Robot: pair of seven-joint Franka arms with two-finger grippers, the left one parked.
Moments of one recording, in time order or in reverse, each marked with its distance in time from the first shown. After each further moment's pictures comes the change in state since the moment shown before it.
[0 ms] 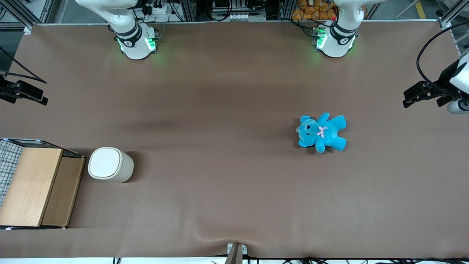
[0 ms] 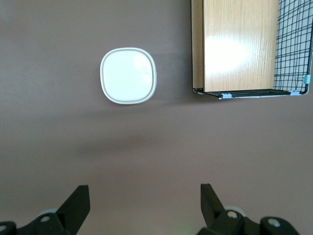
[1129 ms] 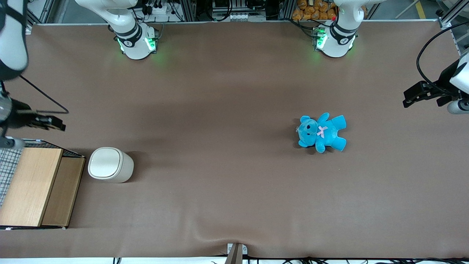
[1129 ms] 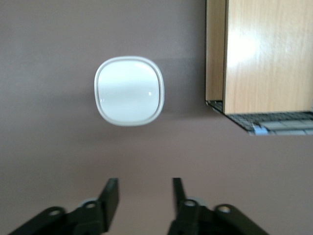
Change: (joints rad) arm 0.008 0.193 0.004 -0.005 0.023 0.154 0.001
